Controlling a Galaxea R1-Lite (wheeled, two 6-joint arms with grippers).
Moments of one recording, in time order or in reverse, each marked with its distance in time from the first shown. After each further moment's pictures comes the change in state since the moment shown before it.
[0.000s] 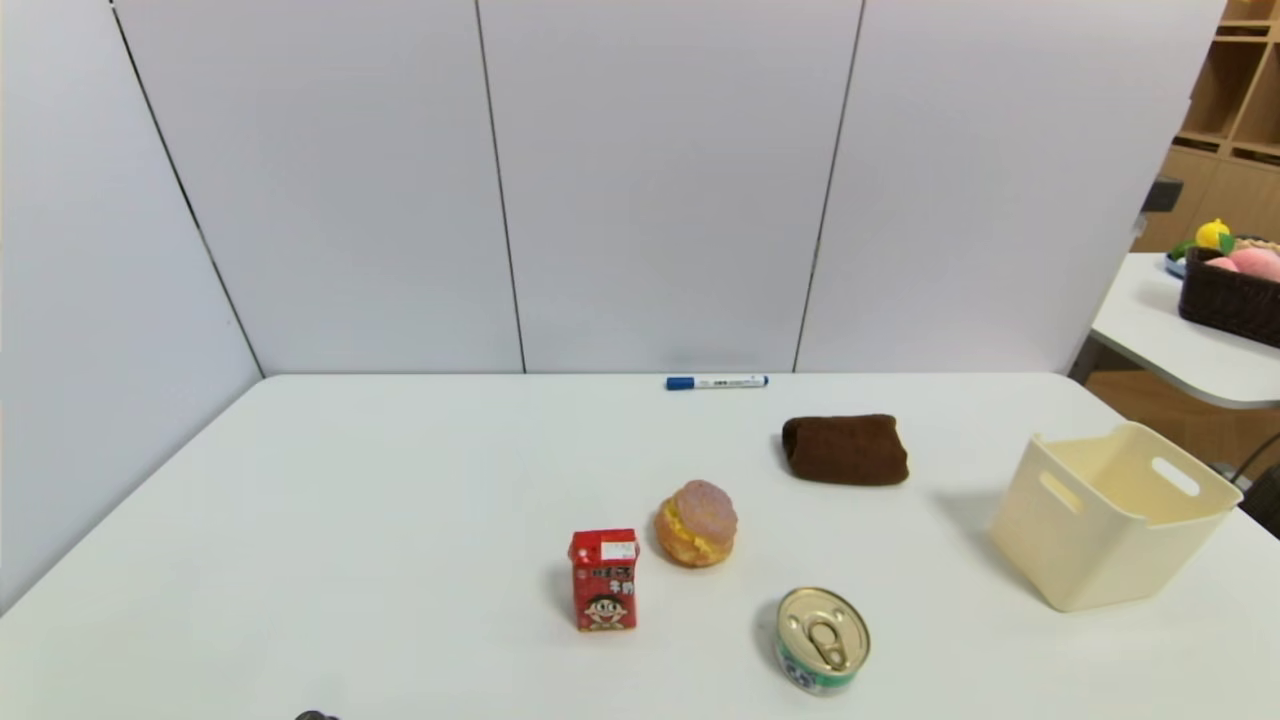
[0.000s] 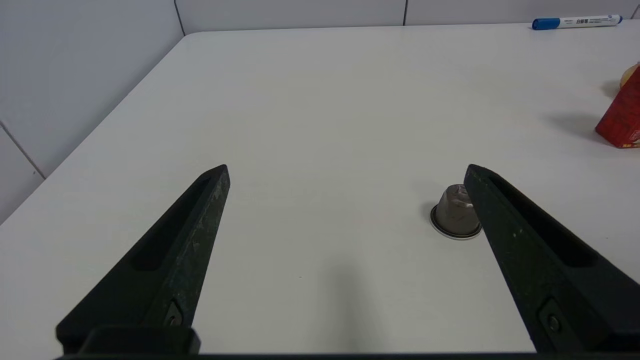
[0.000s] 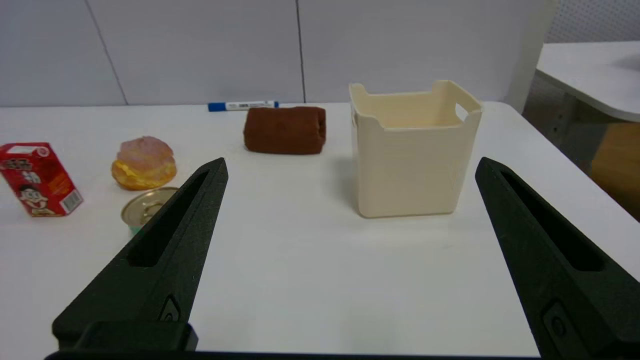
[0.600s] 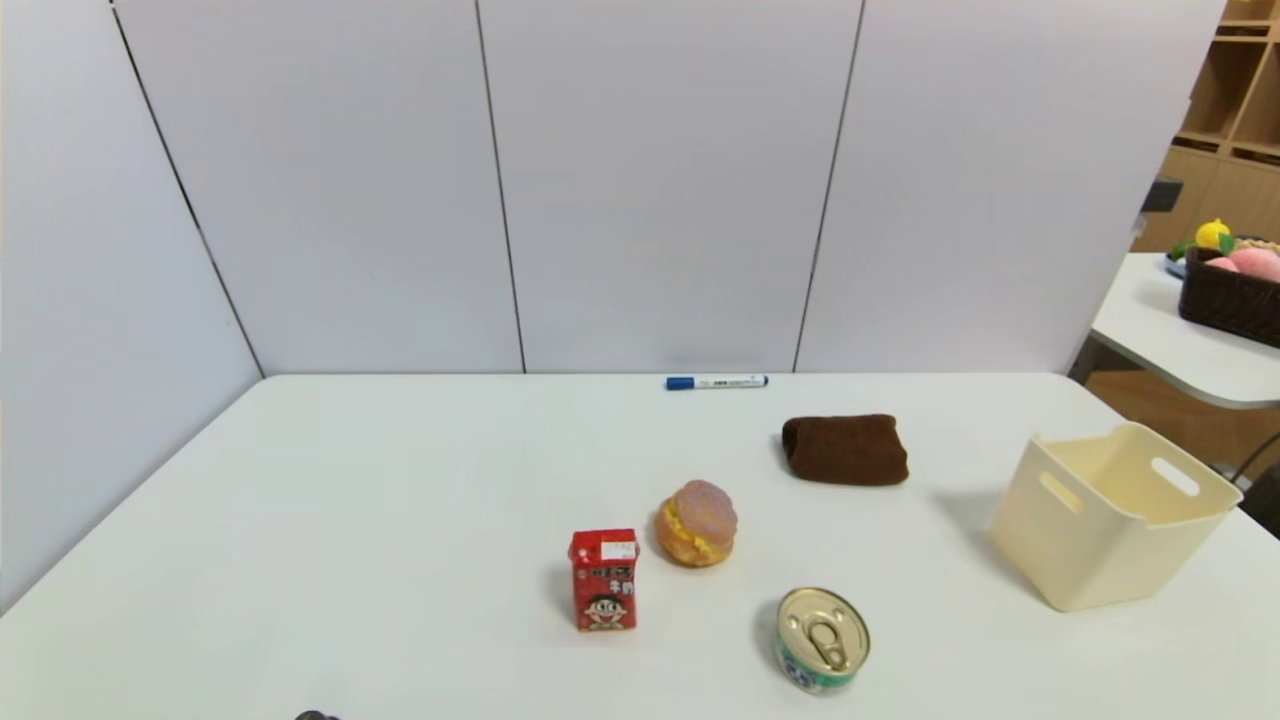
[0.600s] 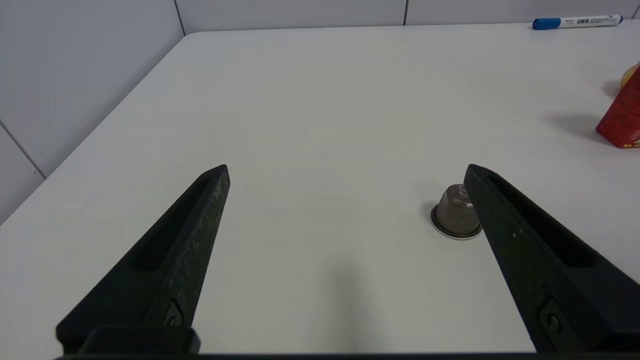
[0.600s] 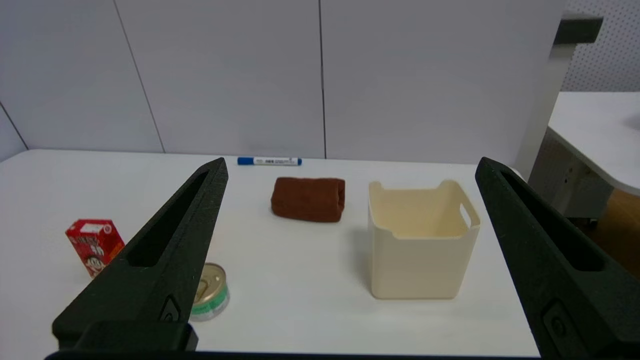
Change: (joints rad) left arm 0.000 0.000 0.000 0.000 0.000 0.000; right arm 0.033 0.379 -0.427 0.022 0.008 0.000
